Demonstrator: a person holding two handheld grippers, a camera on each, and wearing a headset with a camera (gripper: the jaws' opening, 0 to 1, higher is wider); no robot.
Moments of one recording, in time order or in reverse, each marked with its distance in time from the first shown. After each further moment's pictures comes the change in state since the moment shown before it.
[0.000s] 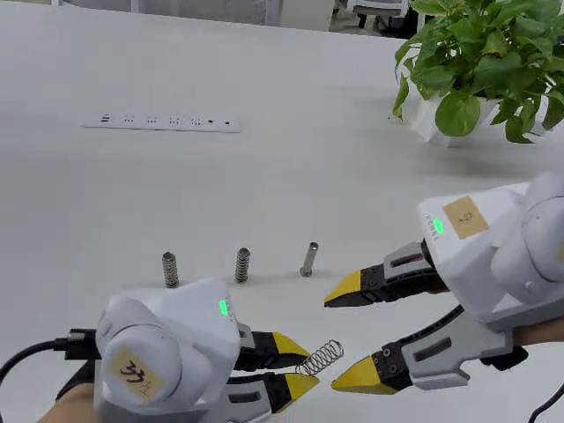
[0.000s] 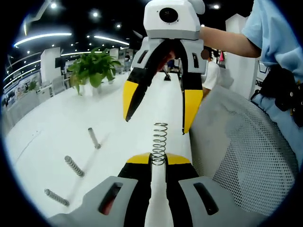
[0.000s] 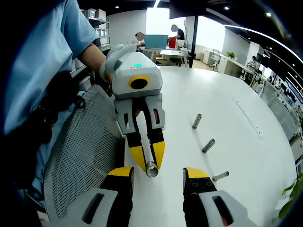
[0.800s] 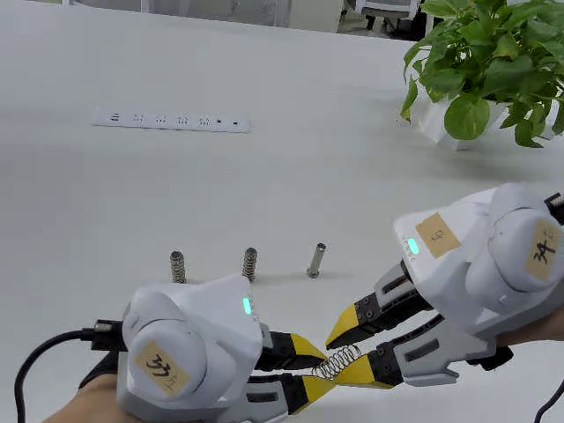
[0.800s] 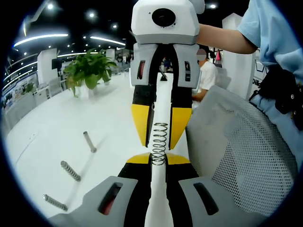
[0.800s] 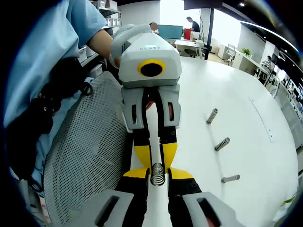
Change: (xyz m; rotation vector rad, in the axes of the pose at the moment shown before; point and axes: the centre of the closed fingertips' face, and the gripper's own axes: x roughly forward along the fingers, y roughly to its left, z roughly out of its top) left arm 0.008 -0.007 0.006 0.006 0.000 -0.034; right arm 0.017 0.017 -0.012 -0.069 0.102 0.109
